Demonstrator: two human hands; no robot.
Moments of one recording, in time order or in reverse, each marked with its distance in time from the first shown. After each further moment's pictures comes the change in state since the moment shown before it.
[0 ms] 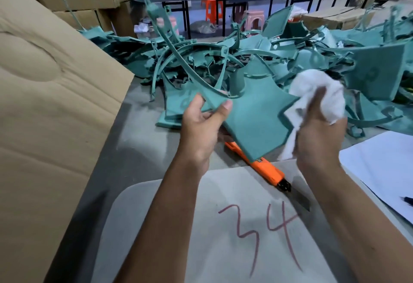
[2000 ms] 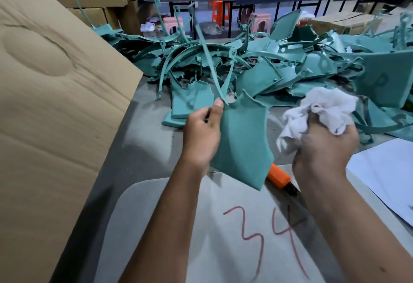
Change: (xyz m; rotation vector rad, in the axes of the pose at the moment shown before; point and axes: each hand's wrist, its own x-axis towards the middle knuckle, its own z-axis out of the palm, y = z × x) left_hand 0.009 -0.015 -0.018 0.447 0.226 0.080; right_hand -0.008 0.007 0.009 0.321 0.151 -0.023
